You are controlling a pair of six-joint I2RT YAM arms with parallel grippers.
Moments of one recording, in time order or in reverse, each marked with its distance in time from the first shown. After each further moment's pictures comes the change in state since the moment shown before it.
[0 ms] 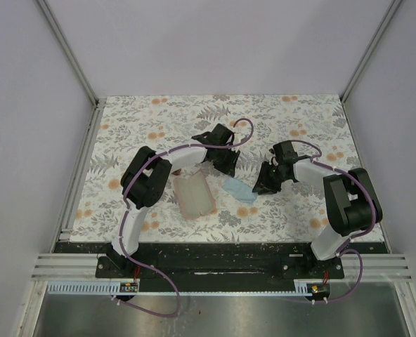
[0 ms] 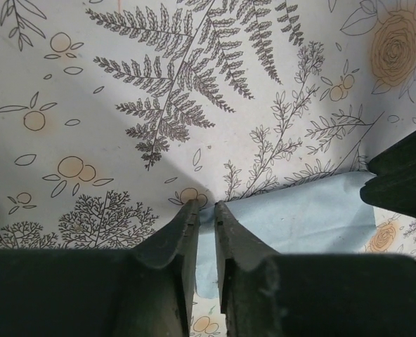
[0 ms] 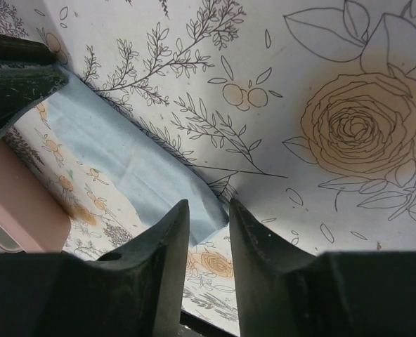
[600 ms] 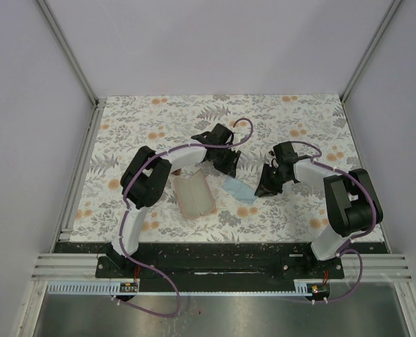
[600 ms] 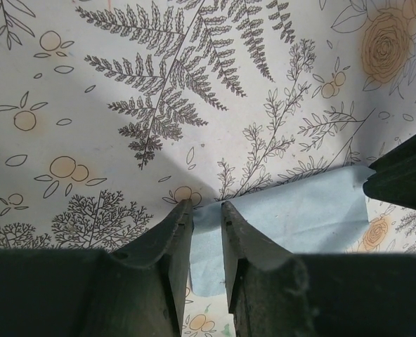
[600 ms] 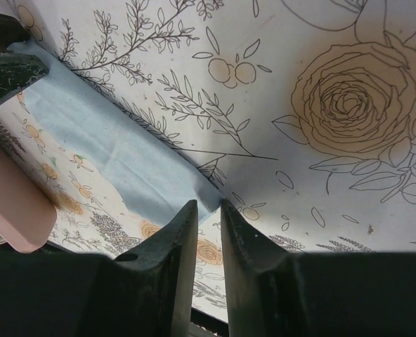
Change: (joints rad) left arm 0.007 0.000 0.000 -0.002 0.027 -0.004; right arm 0.001 -0.010 0.000 -0.053 0.003 -0.033
